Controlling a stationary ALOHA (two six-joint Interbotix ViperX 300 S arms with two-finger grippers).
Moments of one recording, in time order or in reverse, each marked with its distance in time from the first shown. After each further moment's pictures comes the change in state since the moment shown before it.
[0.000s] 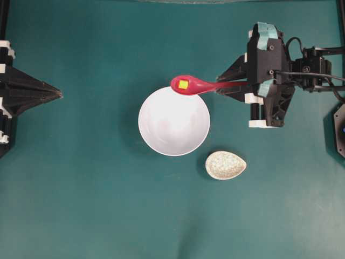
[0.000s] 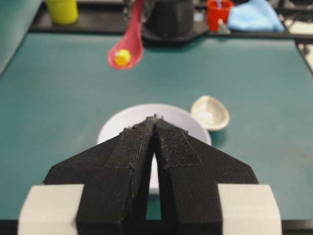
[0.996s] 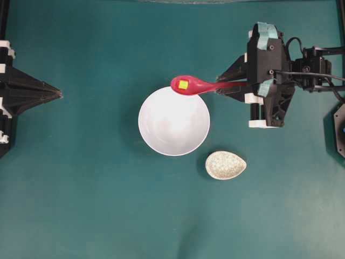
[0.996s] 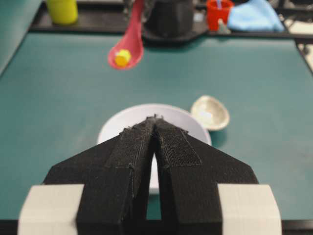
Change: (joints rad) left arm 0.000 0.000 0.000 0.000 0.005 0.003; right arm 0.002 0.000 0.000 0.005 0.000 0.000
